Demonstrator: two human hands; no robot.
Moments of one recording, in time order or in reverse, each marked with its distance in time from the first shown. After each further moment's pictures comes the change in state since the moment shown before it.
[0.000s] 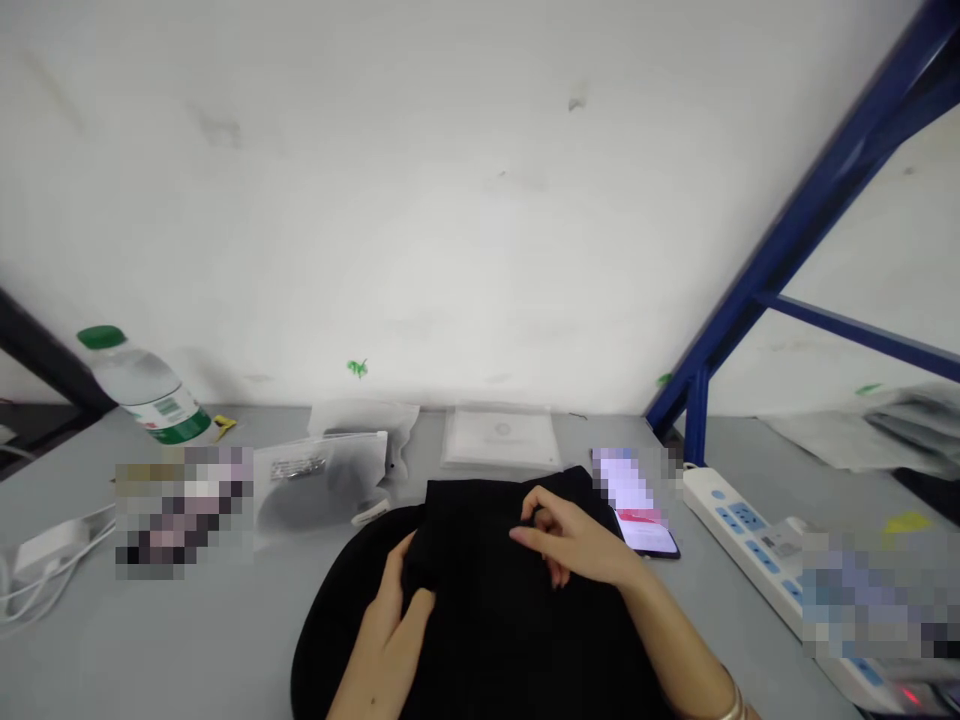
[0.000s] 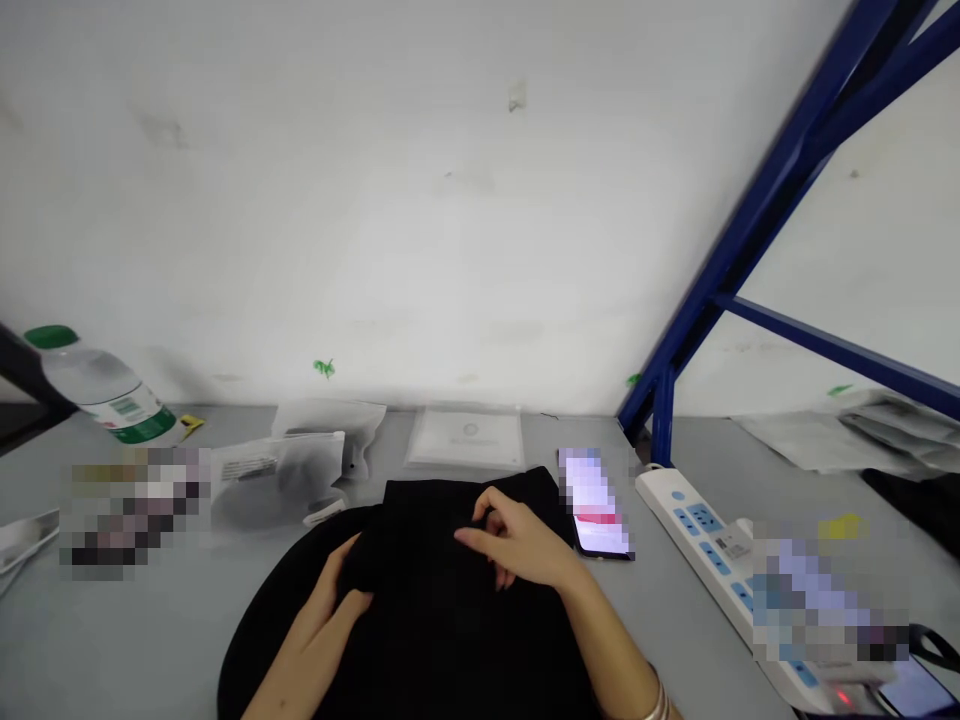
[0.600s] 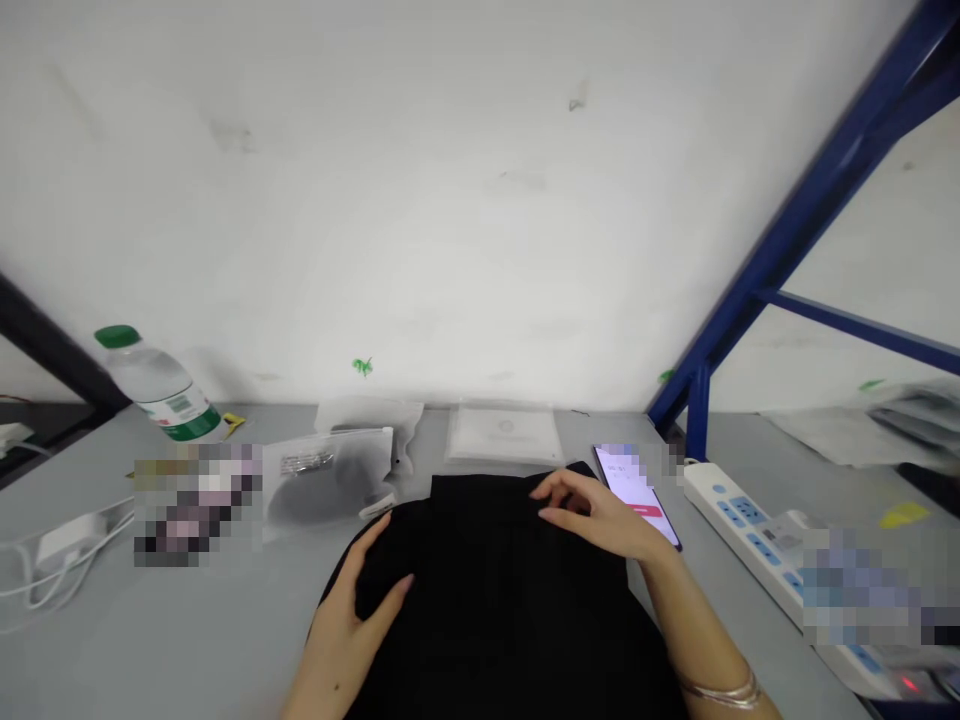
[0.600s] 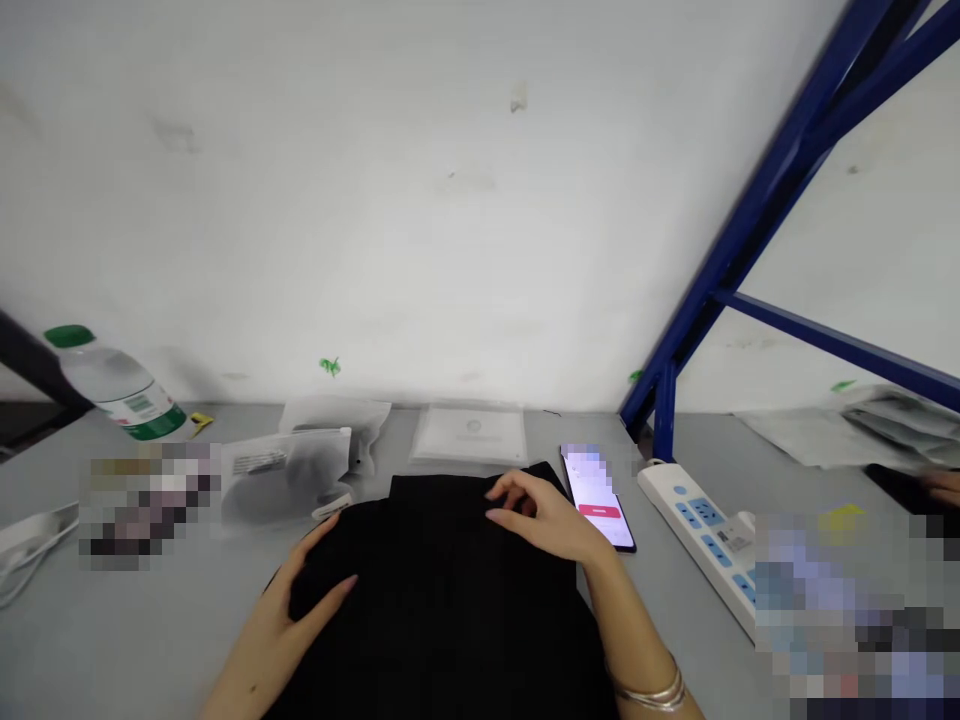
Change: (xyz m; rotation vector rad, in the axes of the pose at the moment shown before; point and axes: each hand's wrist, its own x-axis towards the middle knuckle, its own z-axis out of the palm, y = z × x) left_hand 0.014 -0.037 -0.045 0.185 0.170 0.185; right_hand -0.012 -0.008 -0.029 -0.217 0.116 -0.237
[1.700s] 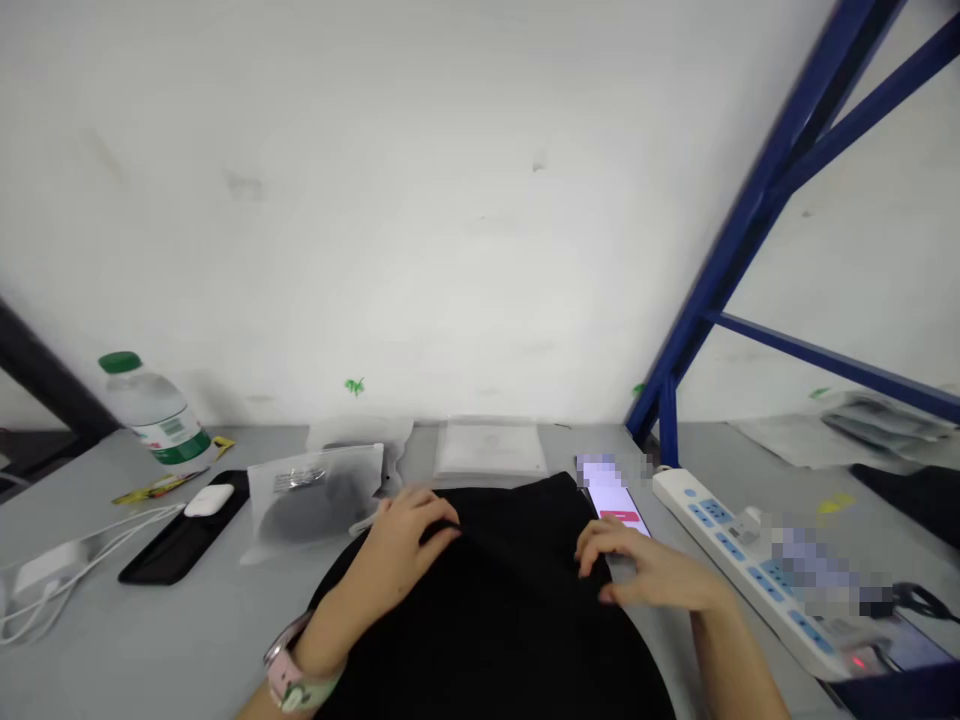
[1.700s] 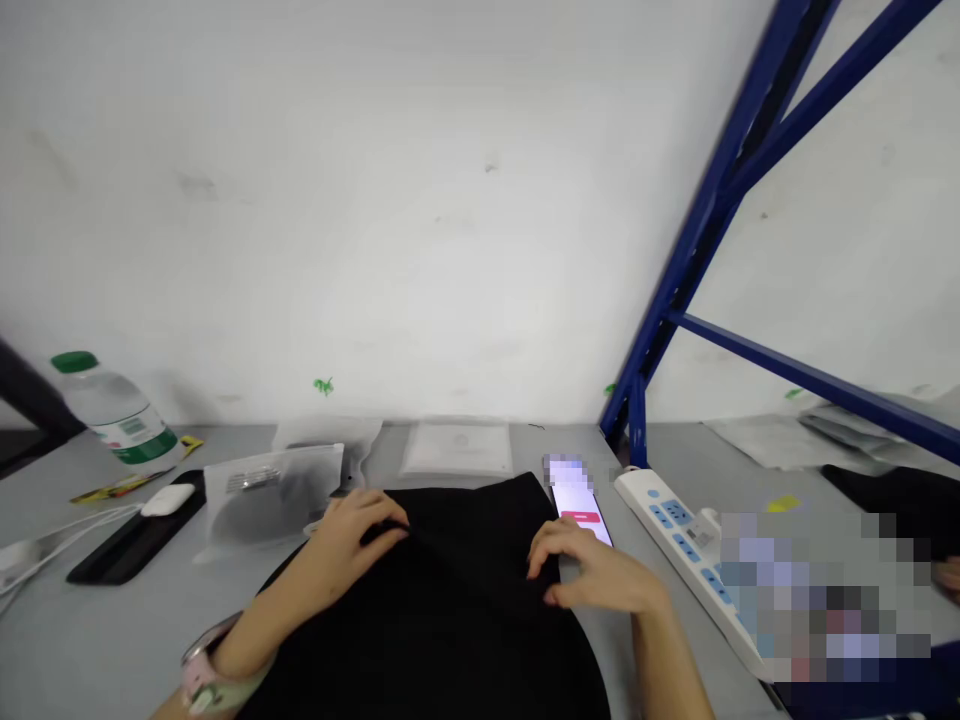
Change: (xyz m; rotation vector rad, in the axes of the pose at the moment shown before) left_hand 0.056 0.085 0.018 0.531 -0.325 0.512; right_hand -0.064 0.020 -0.037 -0.147 -0.177 0.005
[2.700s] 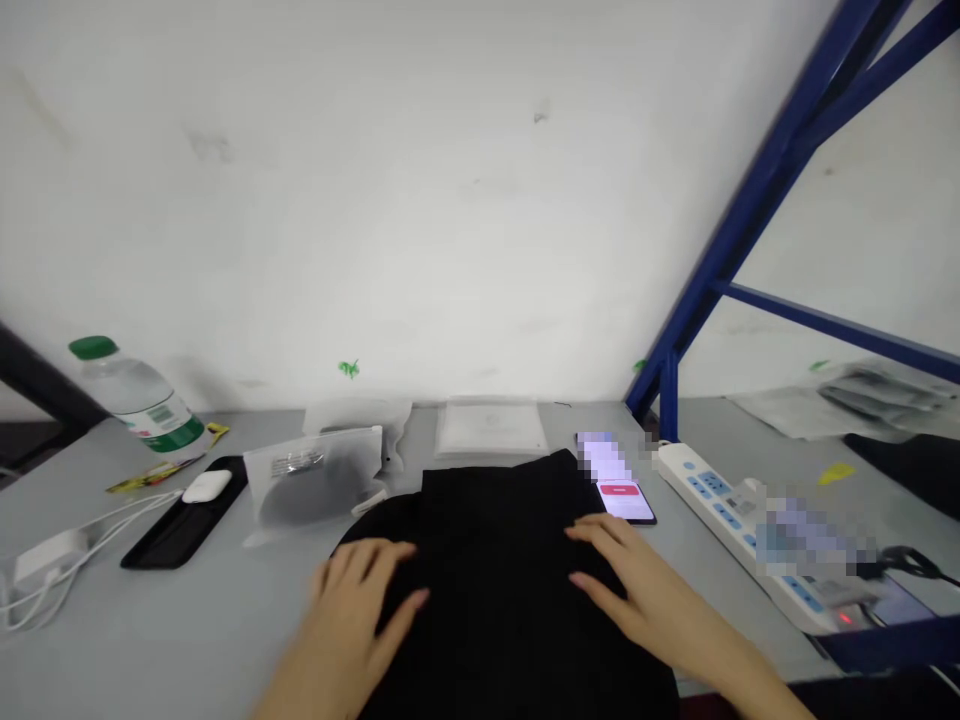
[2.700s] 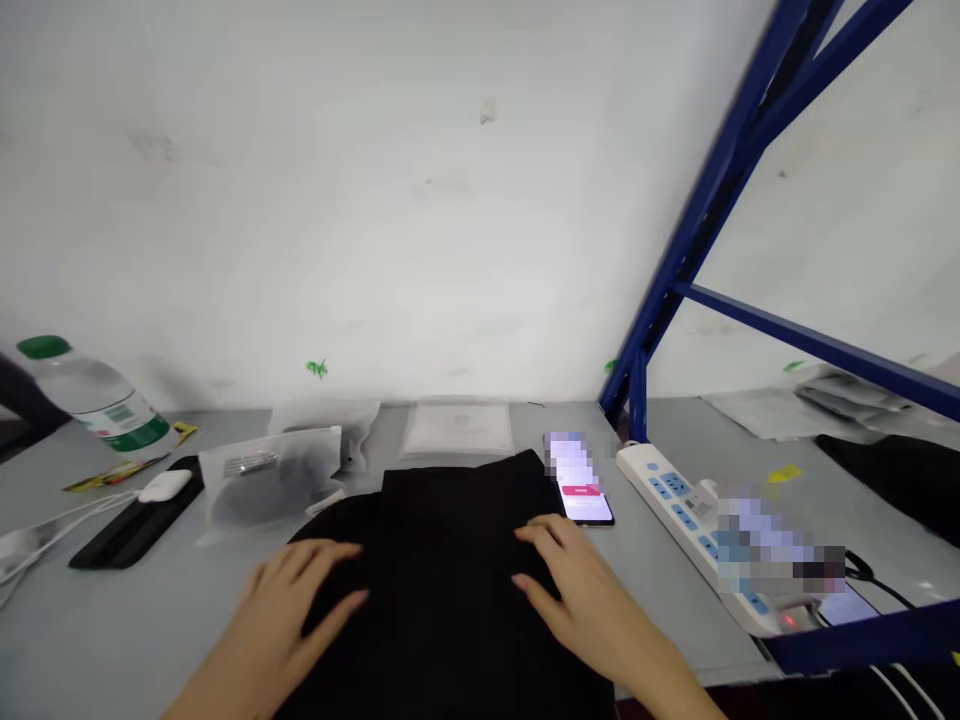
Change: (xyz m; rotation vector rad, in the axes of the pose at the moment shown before) left_hand -0.090 -0.010 0.008 0.136 0.070 -0.231; right_hand -0.031 -0.033 0.057 -0.247 0.385 0.109
